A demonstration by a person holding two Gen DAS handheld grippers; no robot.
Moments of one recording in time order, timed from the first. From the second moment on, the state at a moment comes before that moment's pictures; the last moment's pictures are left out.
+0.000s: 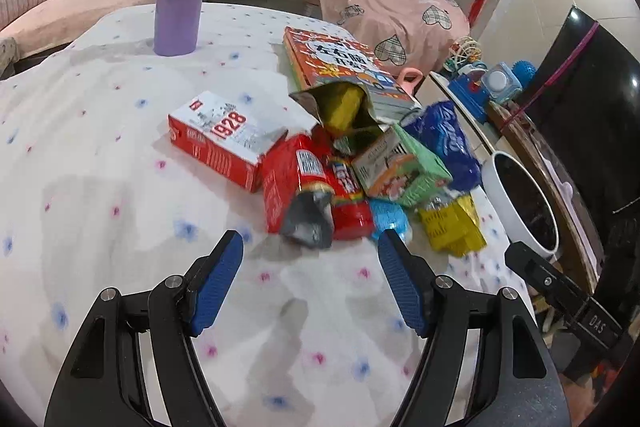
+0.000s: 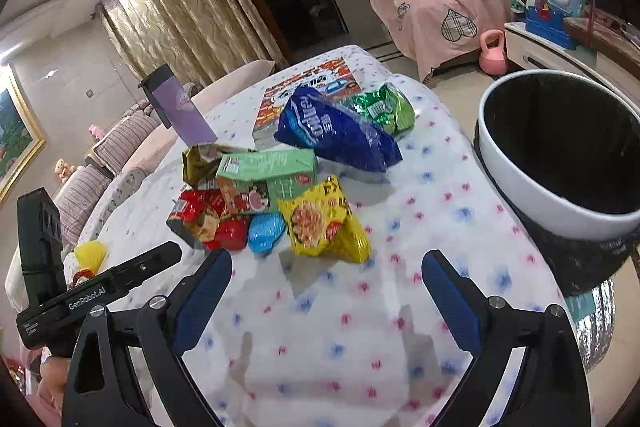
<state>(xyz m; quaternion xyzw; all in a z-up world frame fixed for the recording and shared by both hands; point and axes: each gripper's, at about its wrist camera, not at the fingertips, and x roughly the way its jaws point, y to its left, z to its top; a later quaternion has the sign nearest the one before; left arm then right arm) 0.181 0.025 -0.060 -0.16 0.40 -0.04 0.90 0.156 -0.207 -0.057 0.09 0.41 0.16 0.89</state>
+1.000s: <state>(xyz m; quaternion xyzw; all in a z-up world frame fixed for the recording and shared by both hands) 0.145 0.017 -0.044 -0.16 0.39 -0.09 0.90 0.146 -0.205 -0.056 0.09 0.41 0.19 0.89</state>
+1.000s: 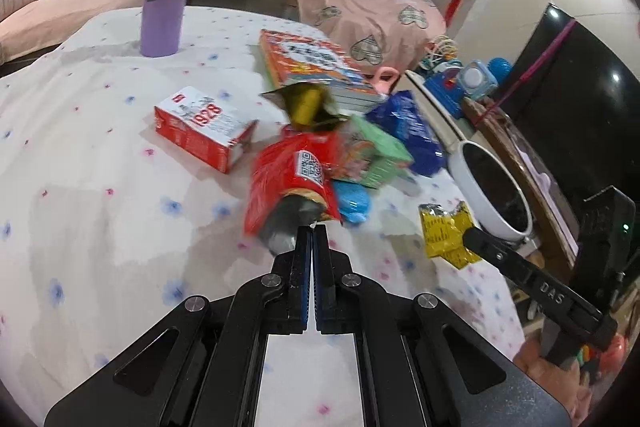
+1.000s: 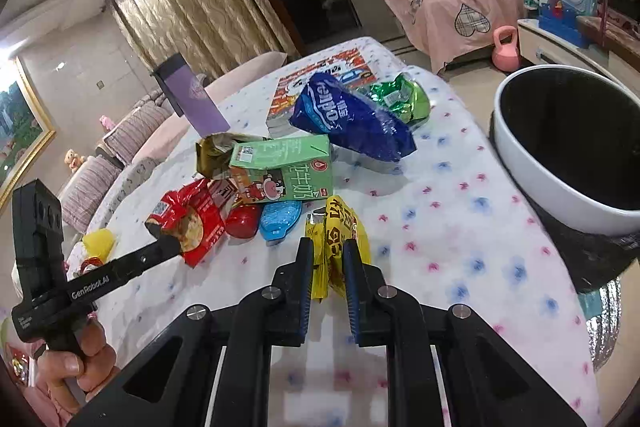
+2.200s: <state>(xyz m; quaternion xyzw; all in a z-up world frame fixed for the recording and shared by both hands) 0.169 -0.139 -0.013 -0.07 0.39 -0.23 0.89 0.112 -0.344 -0.013 0.14 0.35 0.08 0.92</state>
